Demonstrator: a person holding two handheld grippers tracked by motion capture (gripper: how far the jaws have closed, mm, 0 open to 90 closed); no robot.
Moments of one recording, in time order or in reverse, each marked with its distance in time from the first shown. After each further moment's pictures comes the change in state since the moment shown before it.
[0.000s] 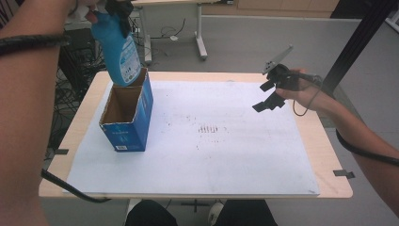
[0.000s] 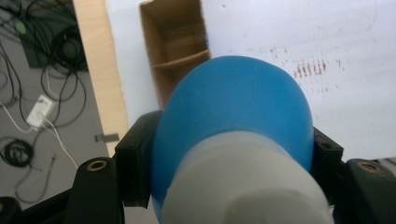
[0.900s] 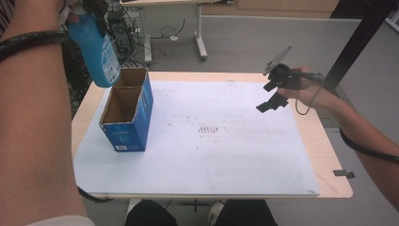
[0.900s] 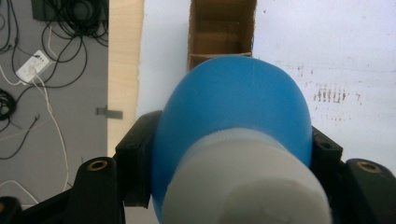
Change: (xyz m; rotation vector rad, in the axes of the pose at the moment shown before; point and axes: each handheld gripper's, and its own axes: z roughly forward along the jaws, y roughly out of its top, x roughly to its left) left arm 0.044 -0.001 0.014 0.019 0.004 -0.222; right arm -0.001 -0.001 -0.003 0.073 -0.018 -0.020
